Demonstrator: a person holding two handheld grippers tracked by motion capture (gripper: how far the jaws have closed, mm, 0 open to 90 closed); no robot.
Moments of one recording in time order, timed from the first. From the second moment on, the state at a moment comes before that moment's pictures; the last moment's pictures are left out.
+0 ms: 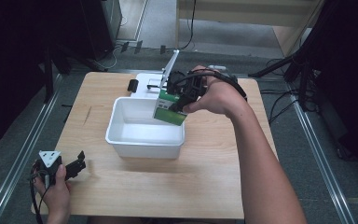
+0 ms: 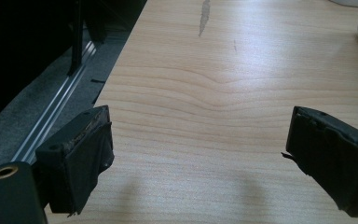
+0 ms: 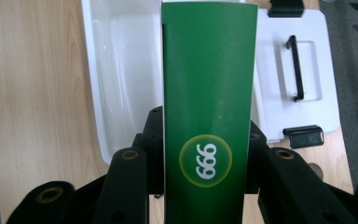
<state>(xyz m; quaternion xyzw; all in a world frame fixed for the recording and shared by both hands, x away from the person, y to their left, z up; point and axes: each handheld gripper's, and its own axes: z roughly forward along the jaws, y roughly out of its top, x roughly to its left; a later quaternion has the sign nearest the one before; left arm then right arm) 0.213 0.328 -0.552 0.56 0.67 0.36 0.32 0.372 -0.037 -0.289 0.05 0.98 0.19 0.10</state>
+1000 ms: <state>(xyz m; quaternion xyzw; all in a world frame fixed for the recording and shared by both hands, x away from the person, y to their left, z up) 0.214 0.328 -0.552 0.56 0.67 0.36 0.32 0.386 -0.014 -0.339 -0.01 0.98 0.13 0.11</state>
